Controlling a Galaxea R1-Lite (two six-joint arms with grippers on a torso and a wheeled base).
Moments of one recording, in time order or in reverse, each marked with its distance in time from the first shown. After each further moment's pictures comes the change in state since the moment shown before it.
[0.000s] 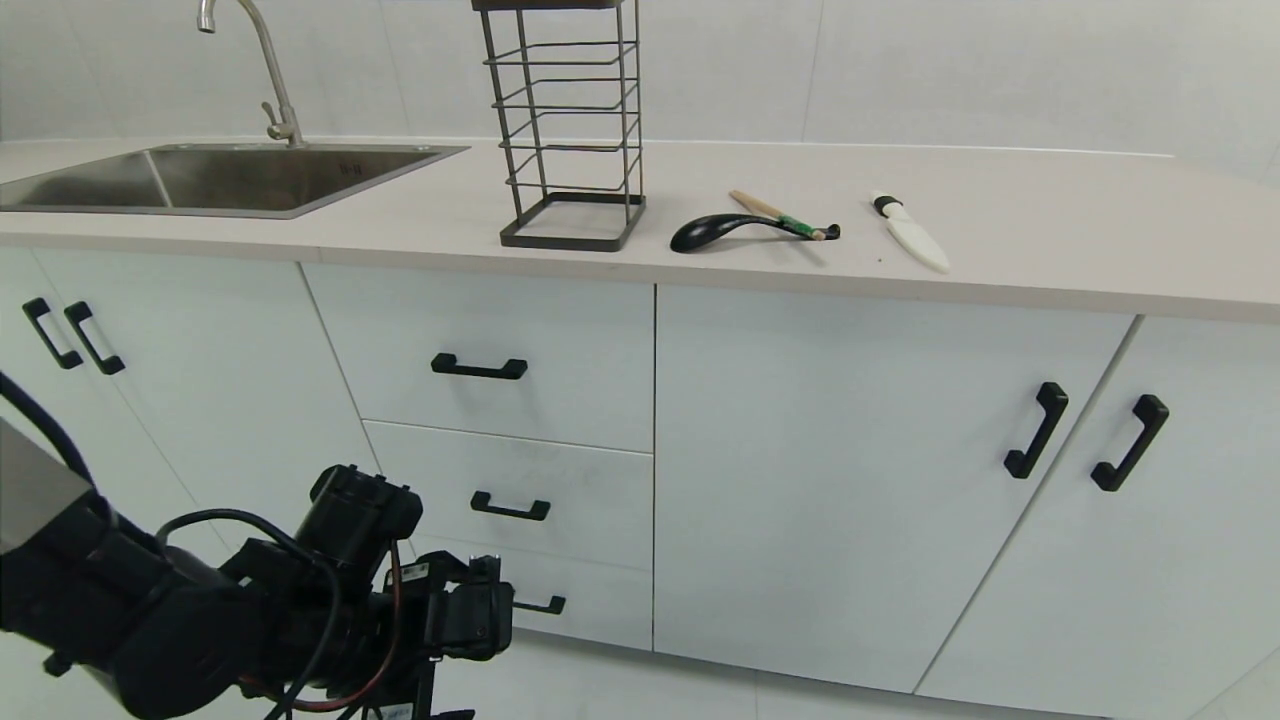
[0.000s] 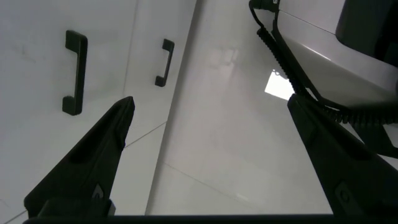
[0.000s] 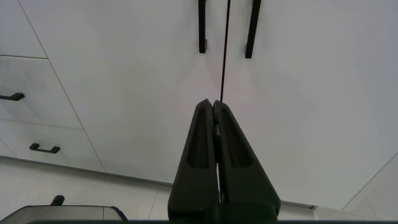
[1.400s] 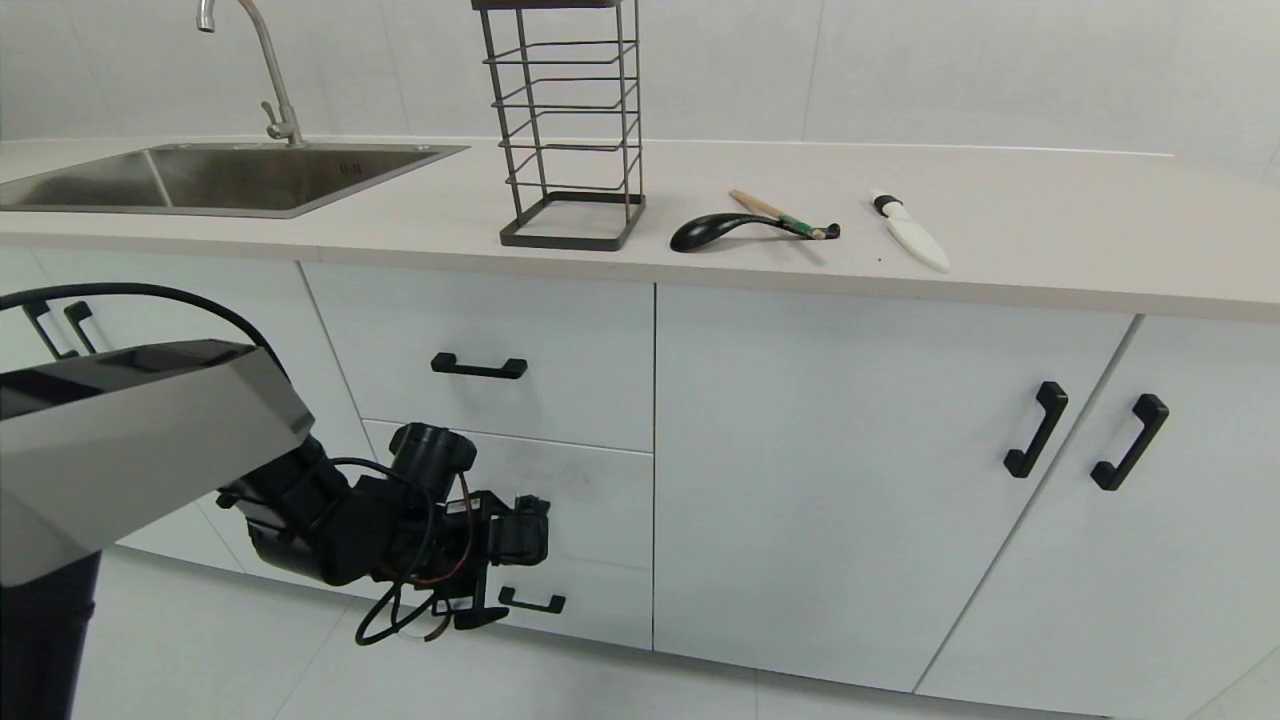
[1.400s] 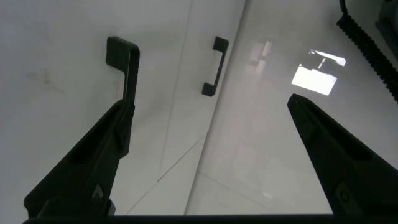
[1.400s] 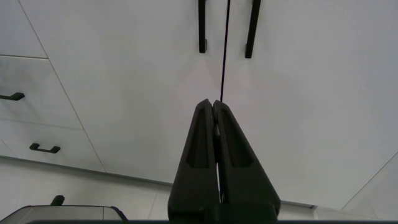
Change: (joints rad) left arm 0.127 0.385 -0.352 -0.078 0.001 0.159; right arm 0.000 0.000 0.000 0.000 0.000 0.000
